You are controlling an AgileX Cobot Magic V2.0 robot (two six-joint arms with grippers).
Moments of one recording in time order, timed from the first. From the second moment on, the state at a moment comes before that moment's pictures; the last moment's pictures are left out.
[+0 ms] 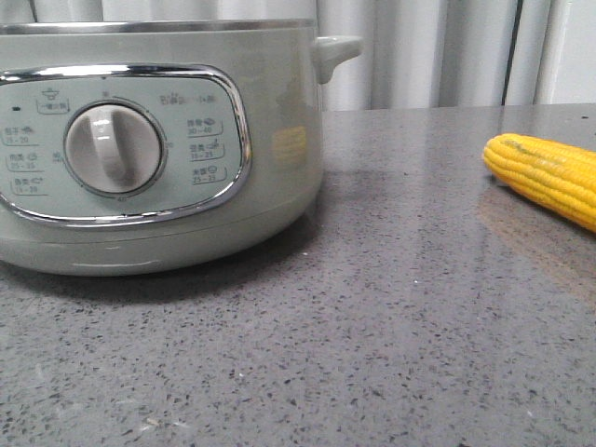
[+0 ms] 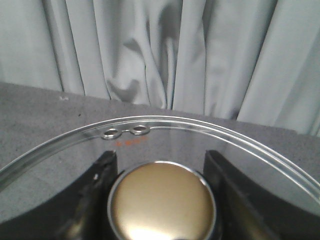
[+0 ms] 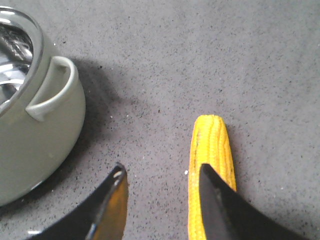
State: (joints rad) left arm 0.29 0.91 -0.80 -0.51 0.21 0.40; right arm 0.12 0.91 -0.93 0.28 0.68 -0.19
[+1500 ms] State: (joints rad) left arm 0.29 1.27 -0.67 -0.50 0.02 0.40; right arm 0.12 0.93 -0.93 0.28 0.74 -0.19
